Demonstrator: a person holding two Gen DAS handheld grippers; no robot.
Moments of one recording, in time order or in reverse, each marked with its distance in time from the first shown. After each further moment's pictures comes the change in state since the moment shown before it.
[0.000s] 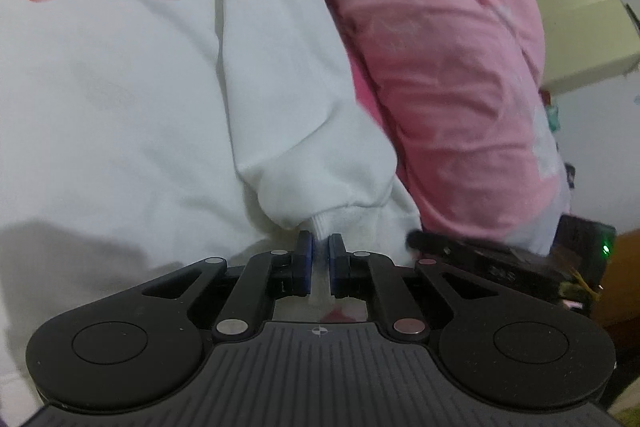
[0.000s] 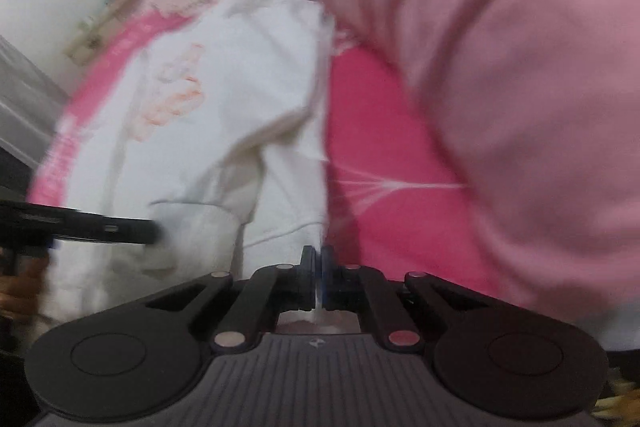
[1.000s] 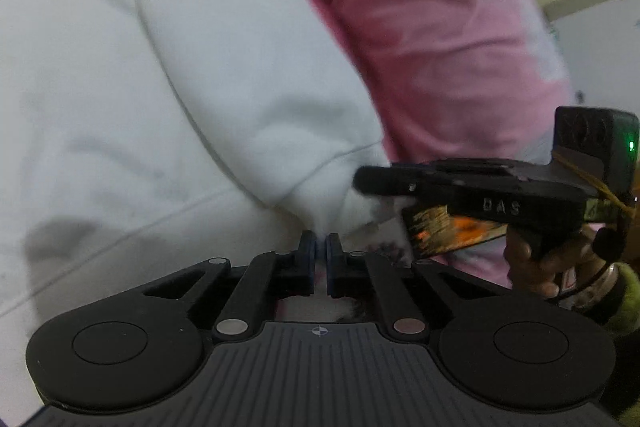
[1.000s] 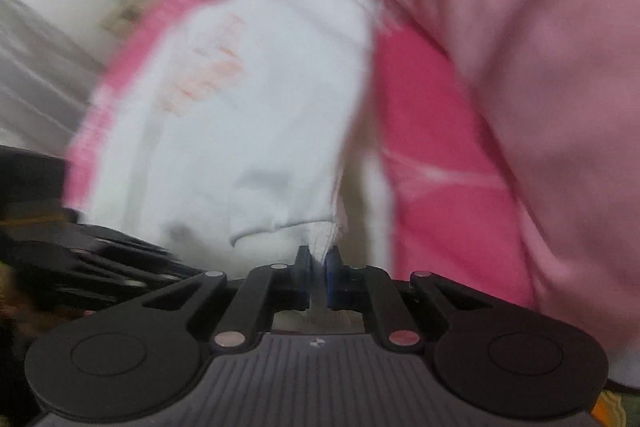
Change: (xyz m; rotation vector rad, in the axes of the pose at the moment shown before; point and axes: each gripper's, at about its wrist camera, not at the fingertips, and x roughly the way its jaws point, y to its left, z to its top) left arm 0.047 -0.041 -0.032 0.123 0.145 0.040; right arm 0.017 0.005 0.007 -0.012 0.080 0.161
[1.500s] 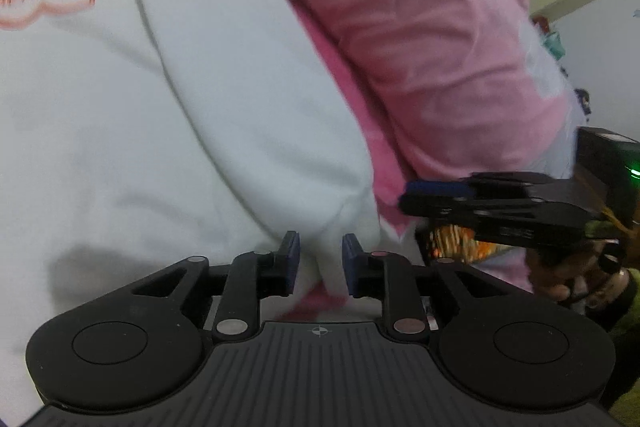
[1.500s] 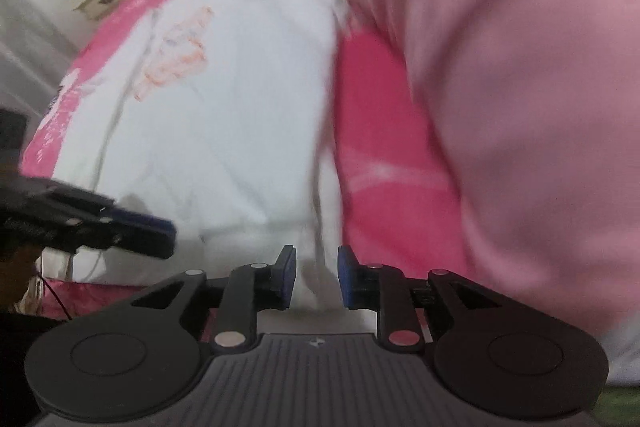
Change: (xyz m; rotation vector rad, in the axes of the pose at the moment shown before) left arm -0.030 0.004 0.018 0.072 -0.105 0.029; right arm -0.032 0.011 -0.002 -0.141 -0.076 -0.120
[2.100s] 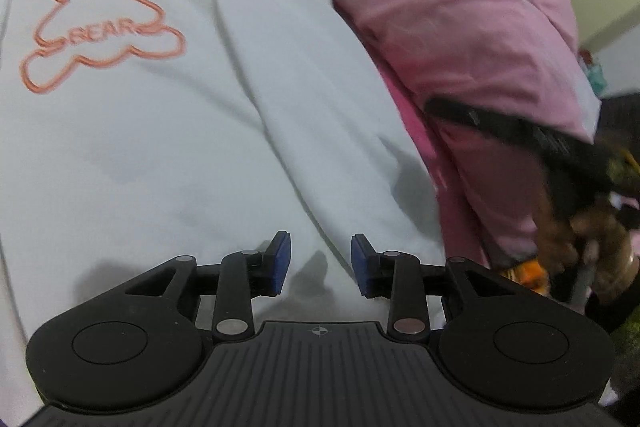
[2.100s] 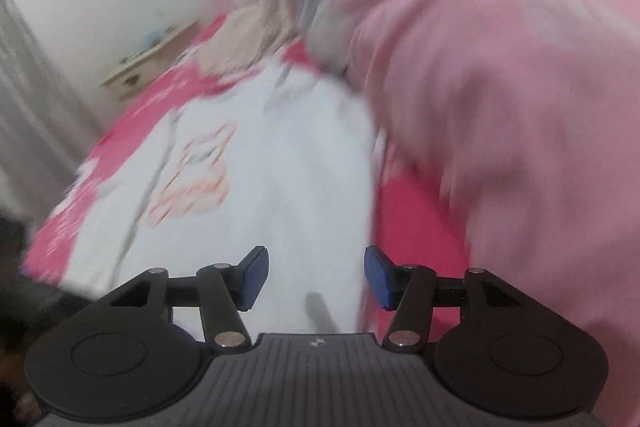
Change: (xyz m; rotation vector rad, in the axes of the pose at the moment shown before) left arm -0.017 0.038 0.016 -0.059 -0.096 0.152; right arm 0.050 -0.006 0.076 0.044 -0.266 0.045
